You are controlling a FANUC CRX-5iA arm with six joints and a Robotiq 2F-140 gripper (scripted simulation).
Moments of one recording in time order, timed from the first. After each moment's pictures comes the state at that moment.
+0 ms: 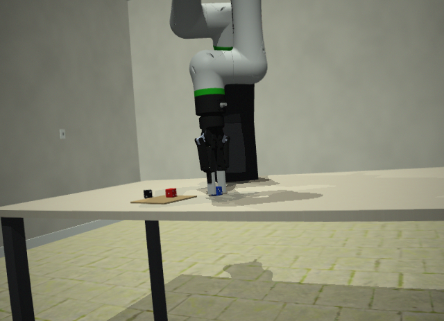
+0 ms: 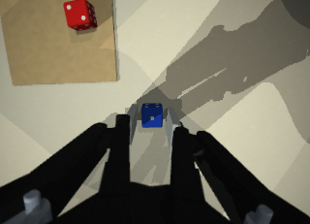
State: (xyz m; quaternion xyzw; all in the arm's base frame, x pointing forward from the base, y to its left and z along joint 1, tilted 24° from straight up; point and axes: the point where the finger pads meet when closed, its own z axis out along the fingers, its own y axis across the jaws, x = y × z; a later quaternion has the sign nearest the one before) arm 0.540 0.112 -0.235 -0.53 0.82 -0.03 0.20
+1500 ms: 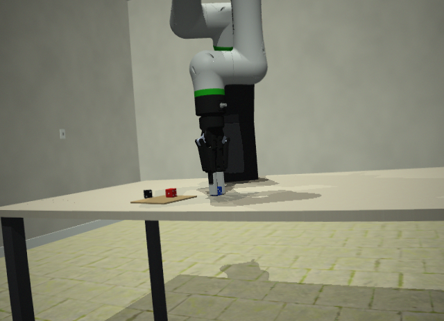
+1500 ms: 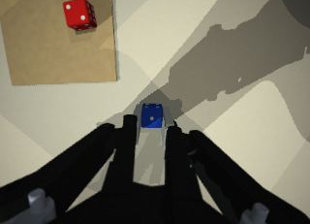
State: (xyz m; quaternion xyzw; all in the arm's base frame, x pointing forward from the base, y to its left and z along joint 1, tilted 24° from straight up) arm 0.541 0.112 -0.236 -0.53 0.82 -0.03 0.20
